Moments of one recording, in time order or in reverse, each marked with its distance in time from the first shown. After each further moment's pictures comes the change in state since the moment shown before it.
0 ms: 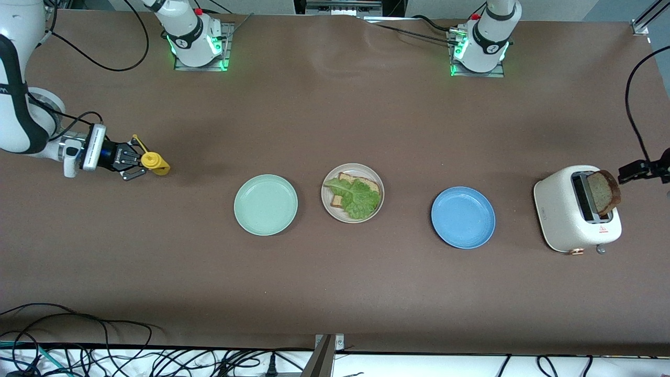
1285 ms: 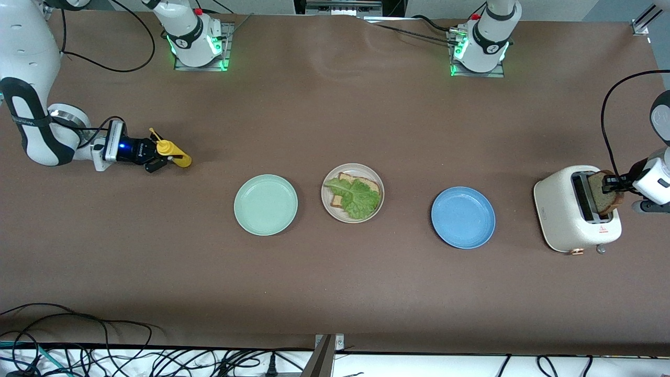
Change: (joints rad) left arm 0.001 0.060 0.001 -0.041 0.000 0.043 -0.009; right arm -0.108 0.211 0.035 0.009 0.059 -0.233 -0.256
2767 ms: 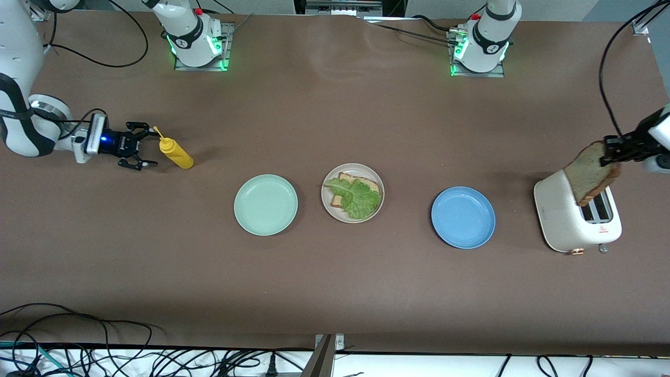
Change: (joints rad) left arm -0.023 -0.260 -0.153 0.013 -0.197 -0.245 -0.005; right arm -0.082 0.009 -0.094 0.049 -0.139 -0.020 0.019
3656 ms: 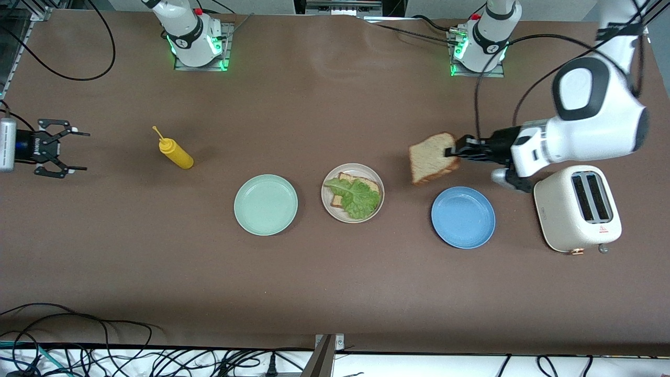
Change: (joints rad) left arm -0.106 0.164 -0.214 -0.109 -0.747 0.009 -0.016; right arm -0.002 -0.204 0.038 0.420 -0.360 -0.056 0.788
